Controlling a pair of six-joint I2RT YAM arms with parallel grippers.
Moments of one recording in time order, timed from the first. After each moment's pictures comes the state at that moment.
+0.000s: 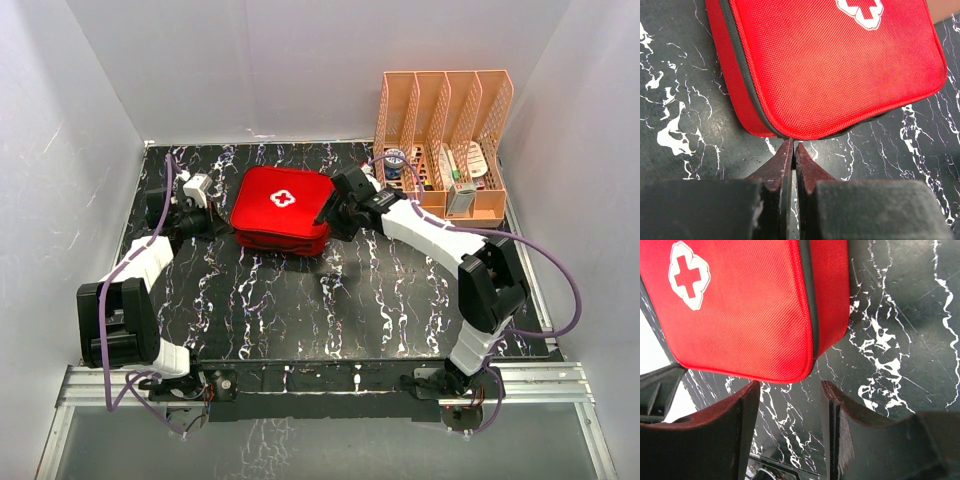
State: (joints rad) left arm 0.10 1.44 0.83 -0.10 0.70 0.05; right arm 0.64 1.75 1.41 -0.55 0.02 1.09
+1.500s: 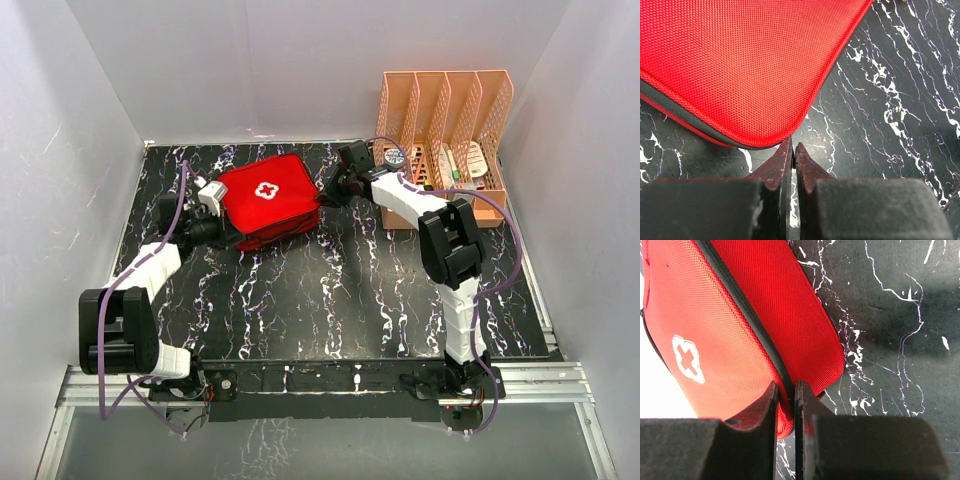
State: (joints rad) left arm 0.01 1.40 0.77 -0.11 0.72 0.06; right arm 0.45 2.15 1.72 -0.38 -0.21 0.99
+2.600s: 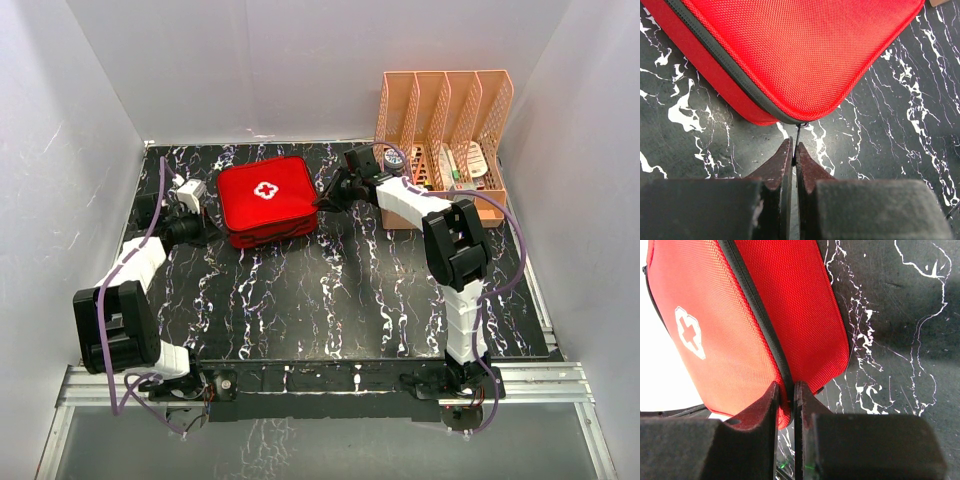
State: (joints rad) left arm 0.18 1.42 0.84 -0.24 0.72 0.17; right arm 0.42 2.11 1.62 -0.30 -0.34 0.97
